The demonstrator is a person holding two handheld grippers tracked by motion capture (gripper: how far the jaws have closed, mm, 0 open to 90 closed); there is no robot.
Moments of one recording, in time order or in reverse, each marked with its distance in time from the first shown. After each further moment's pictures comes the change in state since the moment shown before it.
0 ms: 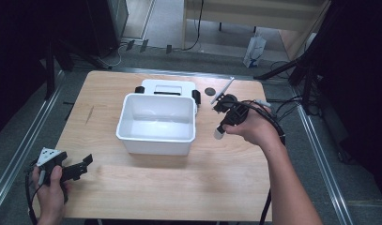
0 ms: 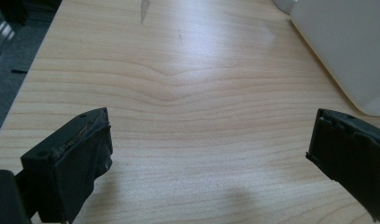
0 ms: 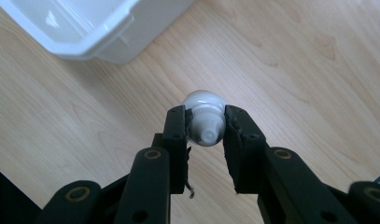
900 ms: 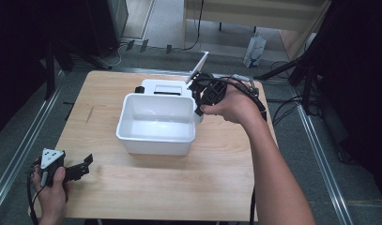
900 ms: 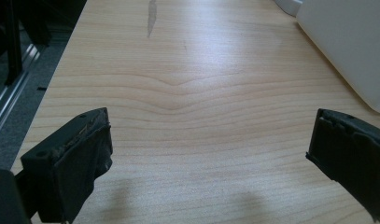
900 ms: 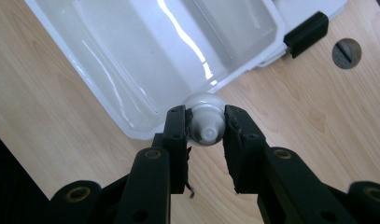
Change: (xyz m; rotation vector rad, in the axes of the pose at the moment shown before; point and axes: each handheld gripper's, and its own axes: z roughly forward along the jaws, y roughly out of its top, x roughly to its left) left arm -0.007 -0.001 -0.001 -0.024 0.050 0.064; right arm 0.031 0.069 -0.039 -0.048 0.031 -0.123
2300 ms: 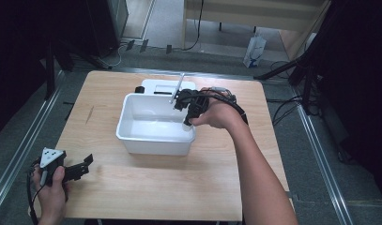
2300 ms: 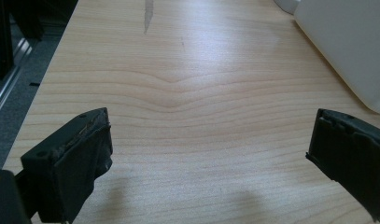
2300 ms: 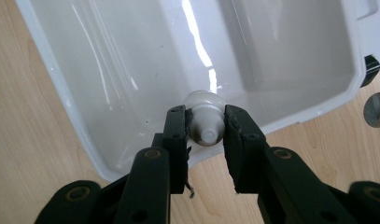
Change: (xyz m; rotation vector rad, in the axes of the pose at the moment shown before) left arm 0.002 0.001 0.002 0.012 -0.022 -0.015; right arm 0.014 0.013 0.070 0.032 0.002 -0.277
